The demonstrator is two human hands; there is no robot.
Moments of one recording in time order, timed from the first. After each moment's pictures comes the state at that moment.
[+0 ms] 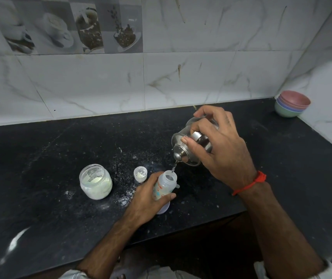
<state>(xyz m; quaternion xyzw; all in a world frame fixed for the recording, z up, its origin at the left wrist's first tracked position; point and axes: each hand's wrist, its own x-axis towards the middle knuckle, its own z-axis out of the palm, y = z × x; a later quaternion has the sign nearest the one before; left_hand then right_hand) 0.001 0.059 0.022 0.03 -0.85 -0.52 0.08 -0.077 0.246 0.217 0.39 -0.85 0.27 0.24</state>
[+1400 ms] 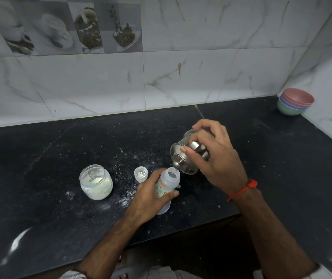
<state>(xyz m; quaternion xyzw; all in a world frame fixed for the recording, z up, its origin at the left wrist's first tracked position) -0.003 0.064 0.035 0.03 -0.85 -0.52 0.08 -0.085 0.252 0.180 0.37 -0.85 0.34 0.18</state>
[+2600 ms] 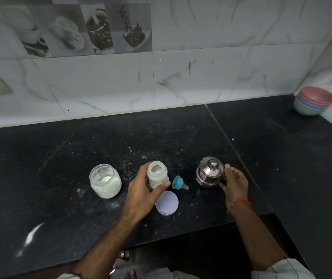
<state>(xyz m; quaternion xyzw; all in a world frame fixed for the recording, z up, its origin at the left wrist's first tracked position) 0.006 0.039 0.040 0.13 -0.82 -0.54 0.16 -0.142 0.285 -0.001 -0.23 -0.63 0.74 -0.02</state>
